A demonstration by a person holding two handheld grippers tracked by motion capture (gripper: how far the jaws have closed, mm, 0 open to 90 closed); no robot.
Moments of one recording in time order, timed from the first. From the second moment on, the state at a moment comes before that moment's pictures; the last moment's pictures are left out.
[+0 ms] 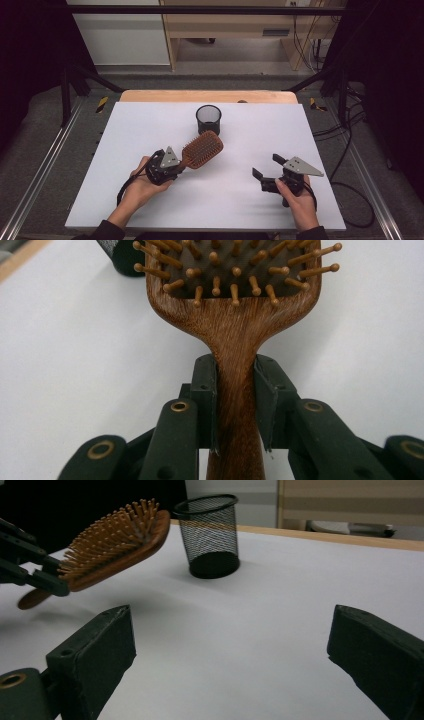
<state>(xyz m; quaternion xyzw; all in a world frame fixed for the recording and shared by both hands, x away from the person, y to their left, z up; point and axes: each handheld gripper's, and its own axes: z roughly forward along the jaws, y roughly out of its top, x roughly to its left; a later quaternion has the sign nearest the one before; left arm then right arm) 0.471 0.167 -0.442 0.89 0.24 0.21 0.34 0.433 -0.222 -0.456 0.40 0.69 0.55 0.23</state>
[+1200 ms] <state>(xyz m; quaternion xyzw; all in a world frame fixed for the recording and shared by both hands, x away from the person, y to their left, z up) 0.437 0.154 -0.447 0.85 0.23 0.25 0.41 0.465 -0.110 -0.443 0.39 0.66 0.64 0.04</state>
